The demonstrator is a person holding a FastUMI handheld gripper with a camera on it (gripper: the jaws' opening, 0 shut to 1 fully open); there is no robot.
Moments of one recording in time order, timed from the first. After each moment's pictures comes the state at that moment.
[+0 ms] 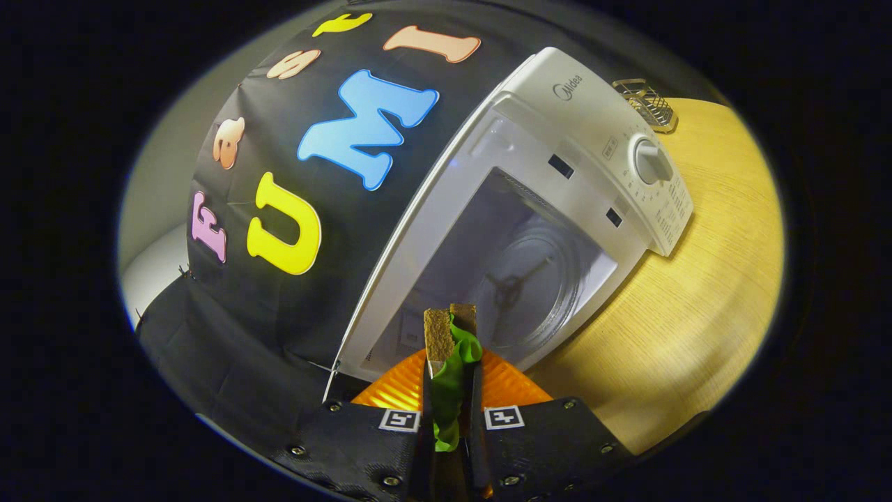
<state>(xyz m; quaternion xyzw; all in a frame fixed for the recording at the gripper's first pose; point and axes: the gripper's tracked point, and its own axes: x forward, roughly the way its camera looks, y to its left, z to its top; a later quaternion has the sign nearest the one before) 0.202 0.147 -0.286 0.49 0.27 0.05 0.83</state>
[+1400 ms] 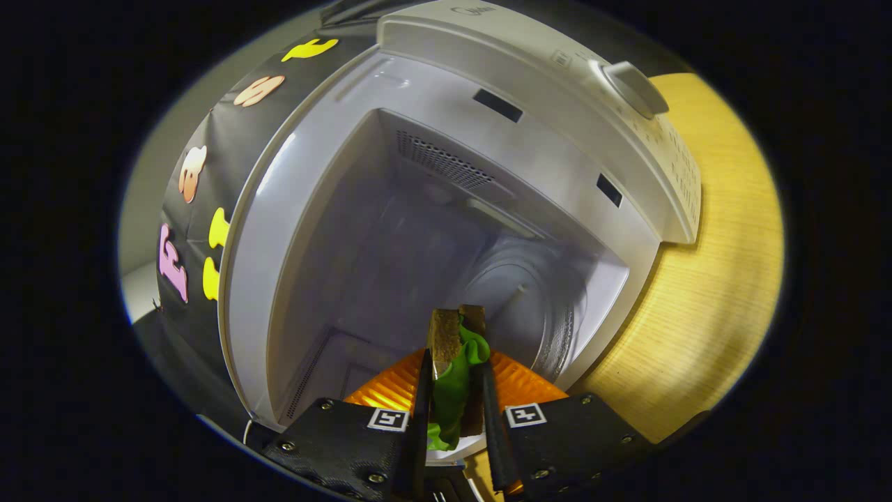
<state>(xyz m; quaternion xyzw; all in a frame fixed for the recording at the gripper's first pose) 0.276 0.134 -0.366 0.48 0.20 -0.06 0.85</state>
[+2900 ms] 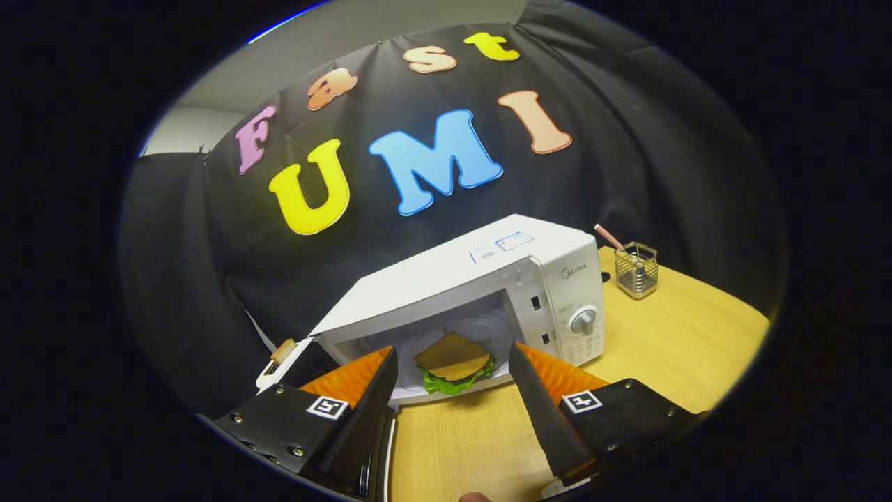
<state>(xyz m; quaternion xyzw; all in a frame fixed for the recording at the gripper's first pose) 0.122 0.081 -0.194 0.19 0.20 0.03 0.96</state>
